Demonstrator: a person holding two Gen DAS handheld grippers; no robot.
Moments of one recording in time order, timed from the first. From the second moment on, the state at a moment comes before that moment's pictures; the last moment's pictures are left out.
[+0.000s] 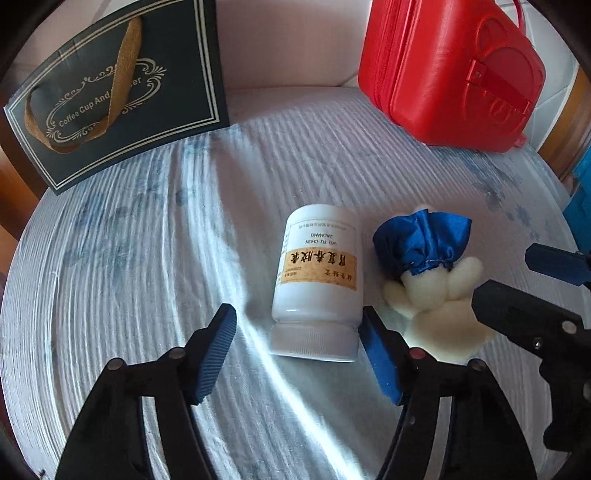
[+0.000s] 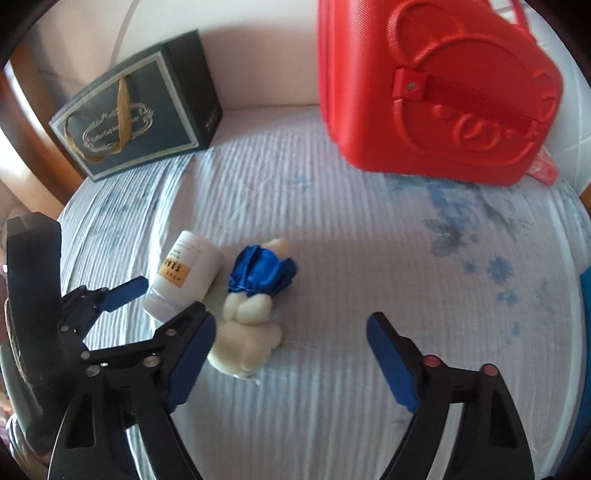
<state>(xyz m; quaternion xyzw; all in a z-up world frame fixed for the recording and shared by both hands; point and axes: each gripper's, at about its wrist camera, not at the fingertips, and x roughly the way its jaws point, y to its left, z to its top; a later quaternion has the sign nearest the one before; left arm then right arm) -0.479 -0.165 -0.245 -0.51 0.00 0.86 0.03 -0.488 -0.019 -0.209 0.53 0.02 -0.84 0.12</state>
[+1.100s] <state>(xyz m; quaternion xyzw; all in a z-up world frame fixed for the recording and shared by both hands) -0.506 -0.202 -0.254 -0.49 -0.01 0.87 0.00 -0.470 -0.026 -0.258 0.46 0.04 -0.88 0.13</state>
